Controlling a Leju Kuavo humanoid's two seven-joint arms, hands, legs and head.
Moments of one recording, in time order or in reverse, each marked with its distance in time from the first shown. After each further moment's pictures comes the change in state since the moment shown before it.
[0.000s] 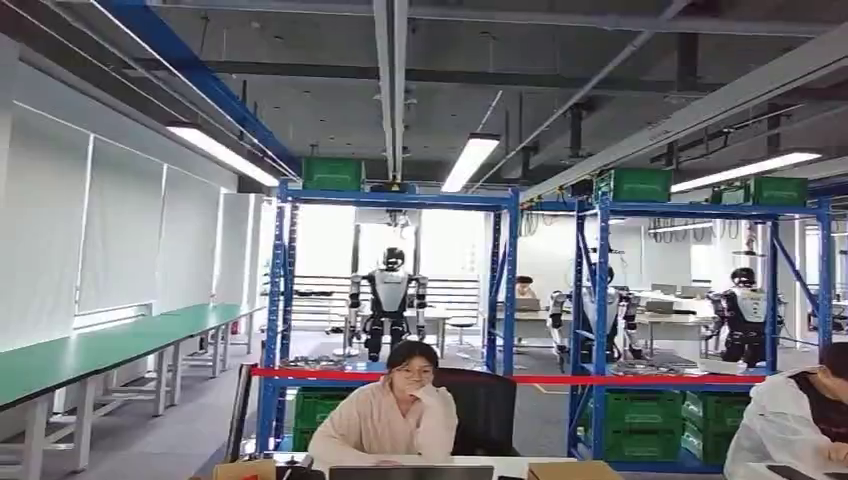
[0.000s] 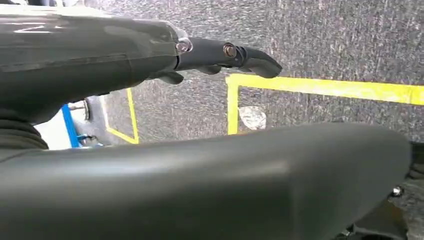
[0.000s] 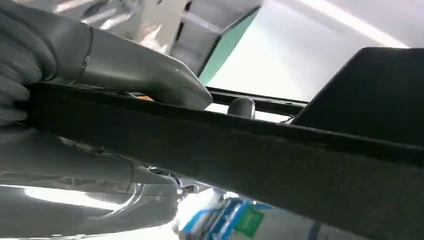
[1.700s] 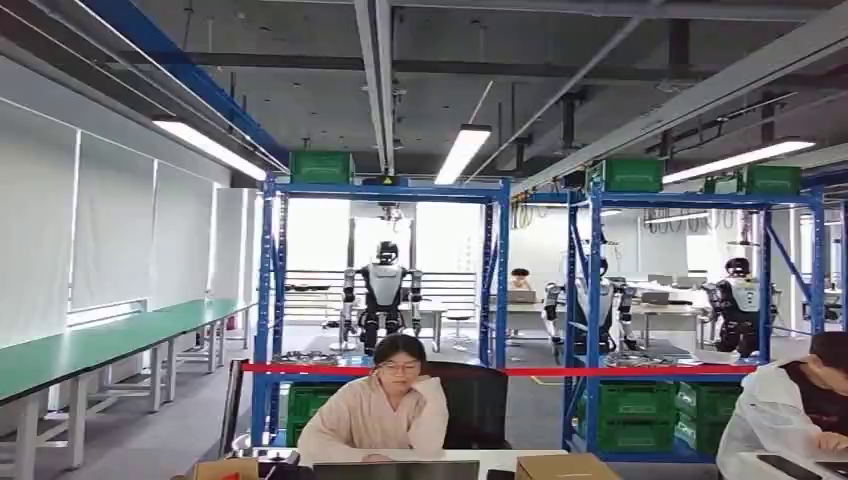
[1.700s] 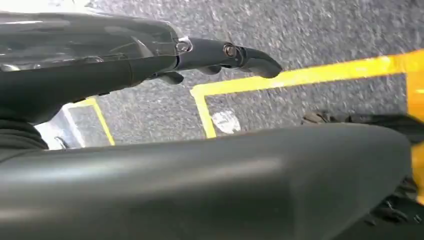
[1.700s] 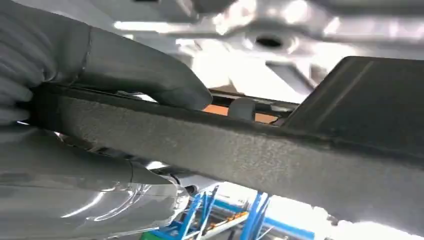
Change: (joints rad) left arm -0.012 0.019 -0.092 0.001 -0.114 -0.117 -0.126; right arm -0.850 0.069 0.388 1.316 0.920 -0.268 0.531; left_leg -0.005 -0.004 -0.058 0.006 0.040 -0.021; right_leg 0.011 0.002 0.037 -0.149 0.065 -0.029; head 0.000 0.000
